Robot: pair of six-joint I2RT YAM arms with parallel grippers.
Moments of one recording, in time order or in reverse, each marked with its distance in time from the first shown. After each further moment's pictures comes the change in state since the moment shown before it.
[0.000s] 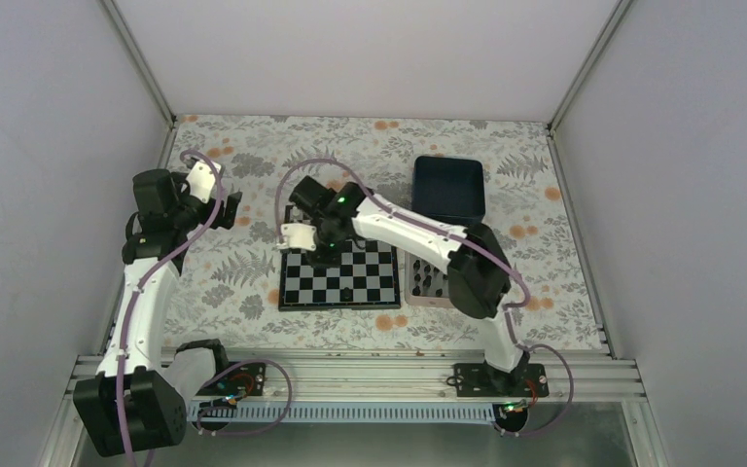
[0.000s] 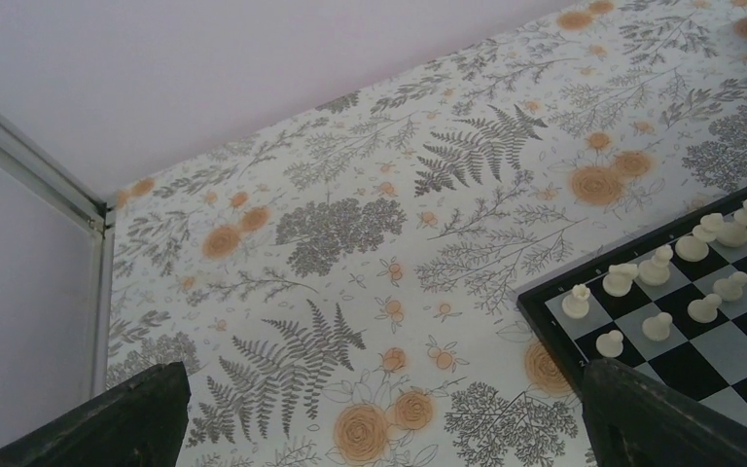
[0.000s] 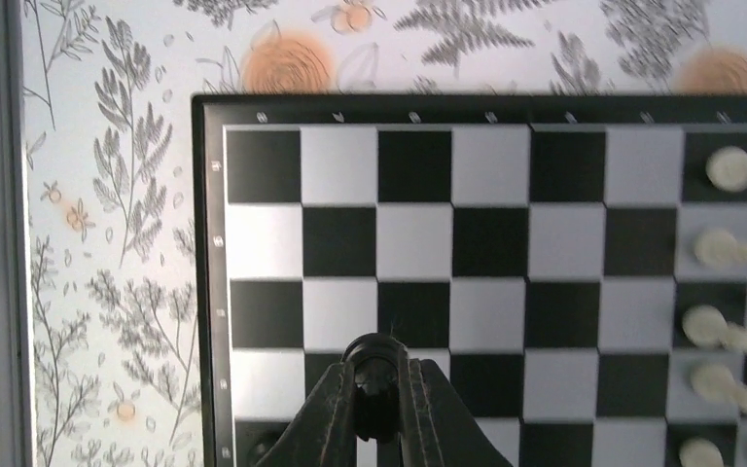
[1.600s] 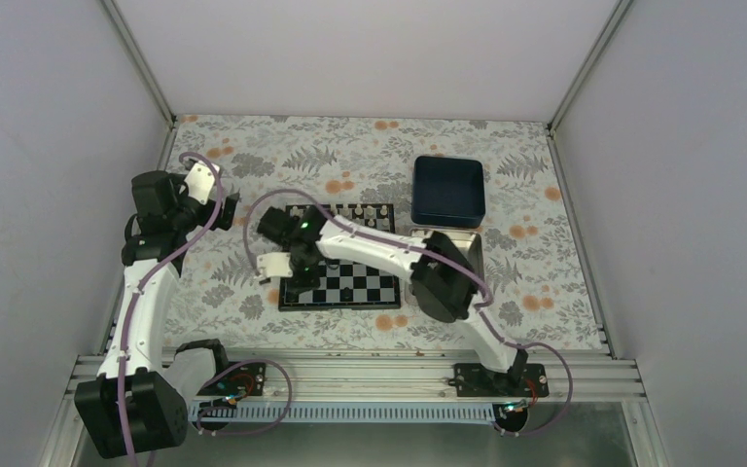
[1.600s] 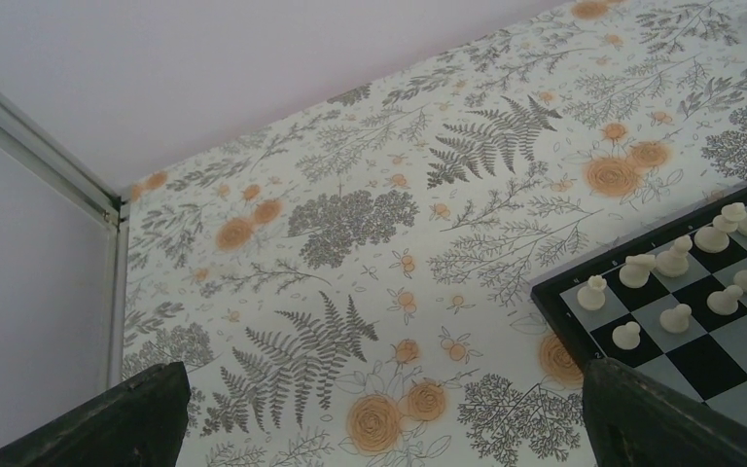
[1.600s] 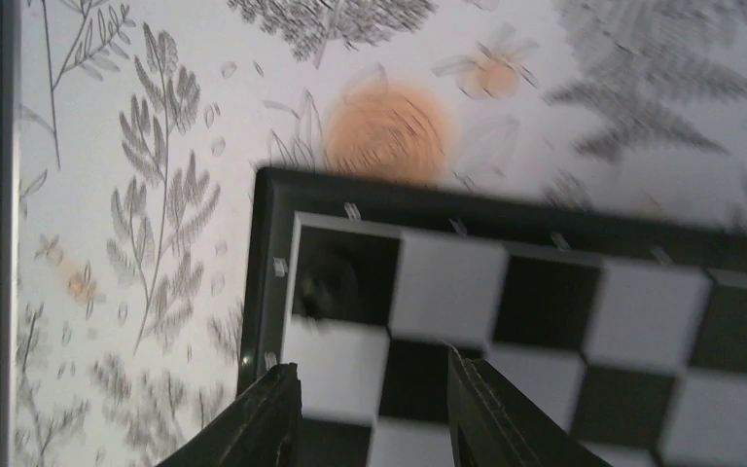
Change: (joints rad) left arm 0.010 -0.010 -0.011 0.002 -0.018 0.018; right arm 0.147 0.264 0.208 -0.047 0.061 -0.026
